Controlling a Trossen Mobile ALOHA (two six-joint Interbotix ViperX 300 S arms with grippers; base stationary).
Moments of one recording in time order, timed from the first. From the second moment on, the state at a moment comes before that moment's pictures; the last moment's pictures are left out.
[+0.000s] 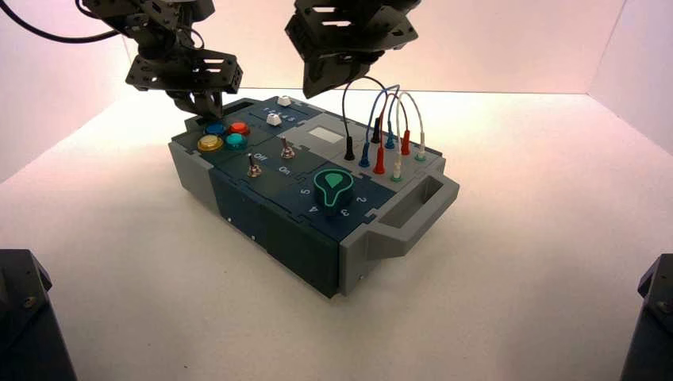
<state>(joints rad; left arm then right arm) -0.27 0.15 0.82 -0.23 0.04 0.15 0.82 -0.01 0.70 0.42 0.18 -0.34</state>
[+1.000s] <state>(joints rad) -0.27 0.15 0.82 -0.23 0.04 0.15 0.89 0.18 0.54 0.40 0.28 -0.34</state>
